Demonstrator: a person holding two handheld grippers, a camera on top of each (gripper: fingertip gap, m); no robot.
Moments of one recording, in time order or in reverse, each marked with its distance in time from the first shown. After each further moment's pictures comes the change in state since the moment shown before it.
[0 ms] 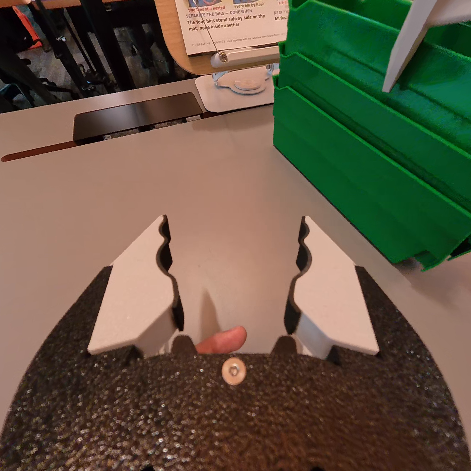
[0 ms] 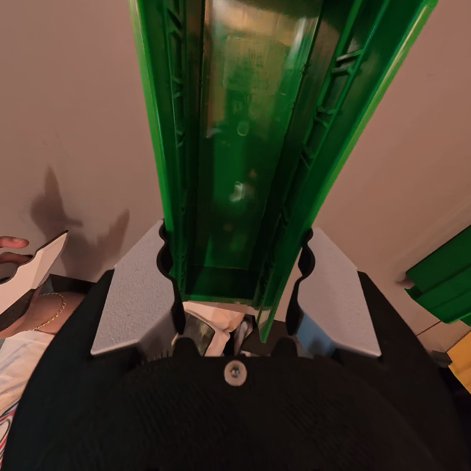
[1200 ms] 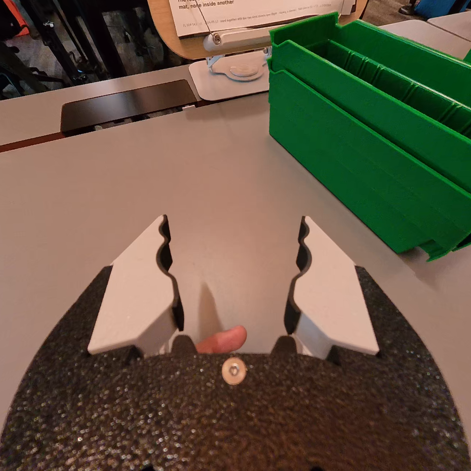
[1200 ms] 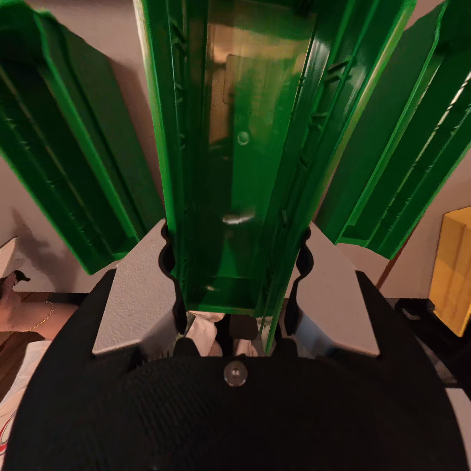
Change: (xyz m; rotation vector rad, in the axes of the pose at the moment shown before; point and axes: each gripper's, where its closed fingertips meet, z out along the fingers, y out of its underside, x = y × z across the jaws) left arm 0.005 0.009 0.008 -0.033 0.008 0.007; right arm 0.187 0.040 -0.082 0.066 0.016 0.274
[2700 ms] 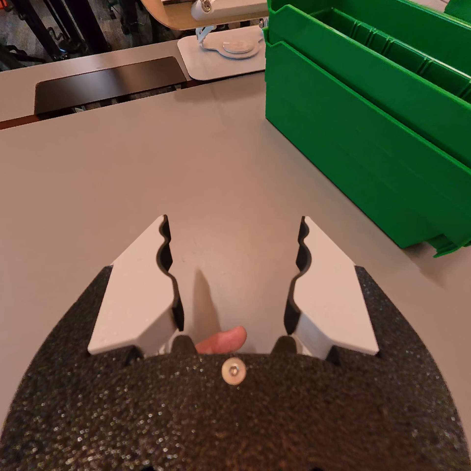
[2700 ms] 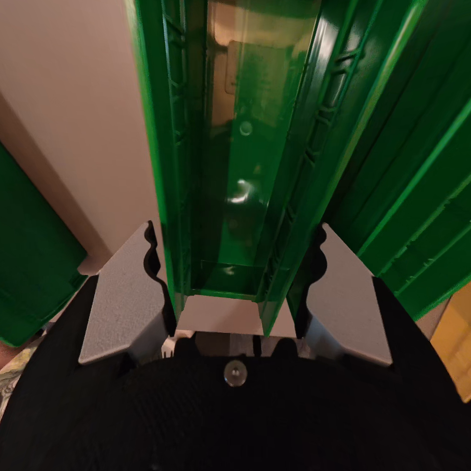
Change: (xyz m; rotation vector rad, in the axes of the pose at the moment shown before) left arm 0.006 0.014 0.015 -0.051 0.021 -0.005; right arm 0.078 0.006 0.134 -0.087 -0.021 -0.035
